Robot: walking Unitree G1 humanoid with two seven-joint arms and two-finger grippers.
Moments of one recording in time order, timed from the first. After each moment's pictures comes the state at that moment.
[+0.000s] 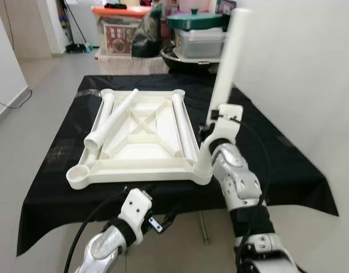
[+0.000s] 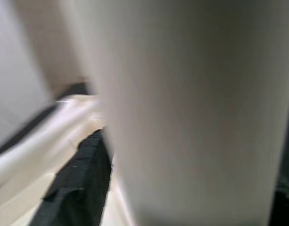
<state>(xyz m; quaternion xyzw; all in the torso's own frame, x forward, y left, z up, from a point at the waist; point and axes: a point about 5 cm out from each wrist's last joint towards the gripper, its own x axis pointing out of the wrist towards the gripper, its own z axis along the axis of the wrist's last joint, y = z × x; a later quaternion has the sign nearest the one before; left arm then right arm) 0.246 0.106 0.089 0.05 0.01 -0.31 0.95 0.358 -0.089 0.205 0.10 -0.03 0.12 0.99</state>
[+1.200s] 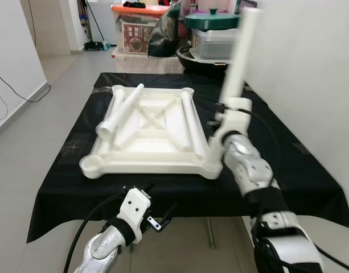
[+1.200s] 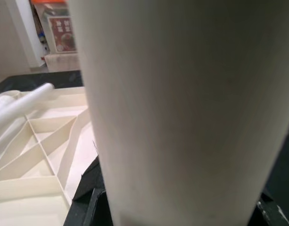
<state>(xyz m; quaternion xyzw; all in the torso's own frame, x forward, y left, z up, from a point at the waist) 0.245 0.108 0.086 0.05 0.01 -0.30 0.95 0.369 -0.125 0.195 0.05 0.01 -0.02 1.00</state>
